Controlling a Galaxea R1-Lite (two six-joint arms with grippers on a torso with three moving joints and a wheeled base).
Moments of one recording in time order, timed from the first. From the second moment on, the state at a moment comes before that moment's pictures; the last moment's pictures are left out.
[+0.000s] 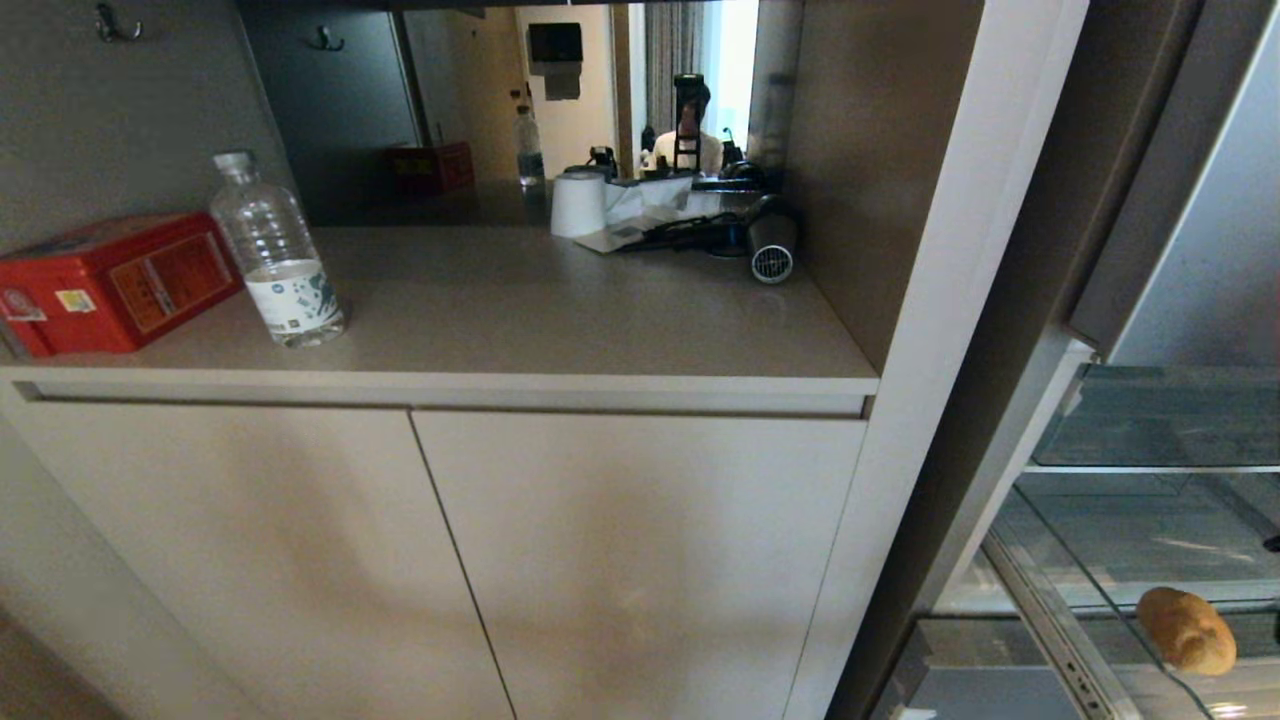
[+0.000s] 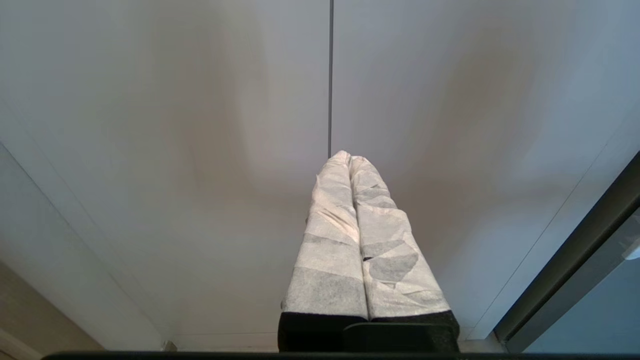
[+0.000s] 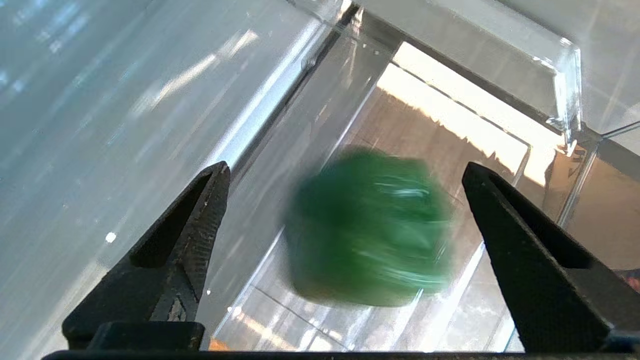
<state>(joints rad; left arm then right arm) -0.01 0.00 0.00 0.00 0.00 0.00 -0.65 1.86 -0.72 -0.49 -0.36 0.24</state>
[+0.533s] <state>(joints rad) -0.01 0.00 0.00 0.00 0.00 0.00 -0.65 1.78 -0.70 -0.49 -0.34 0.22</state>
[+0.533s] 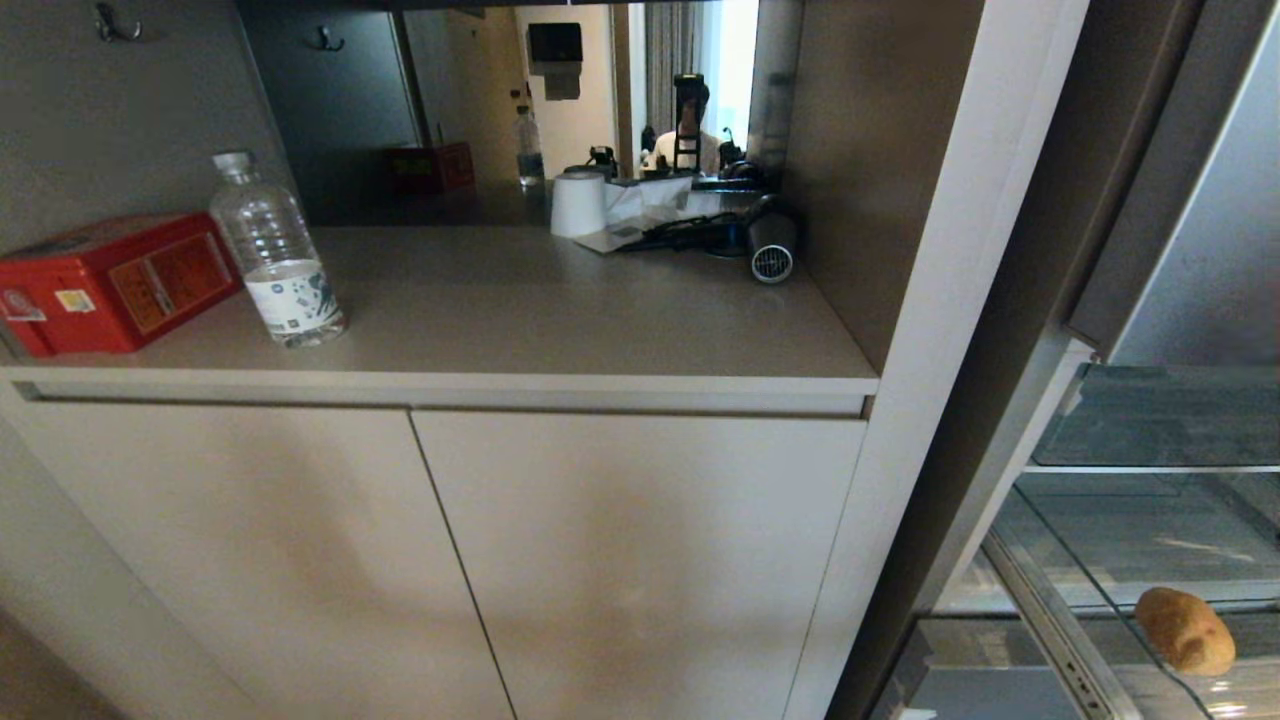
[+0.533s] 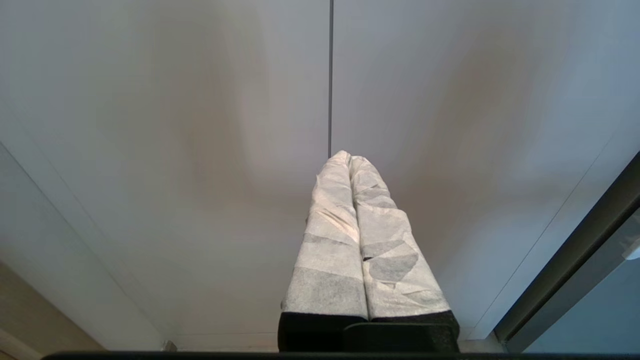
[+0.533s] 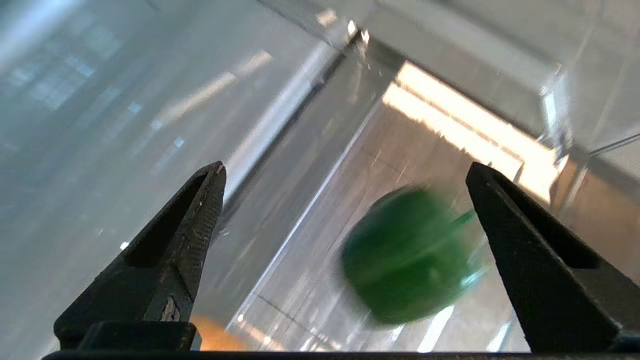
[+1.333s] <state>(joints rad) -0.01 0.00 0.00 0.00 0.00 0.00 -0.68 1.19 -0.34 -0.35 -0.27 0.15</state>
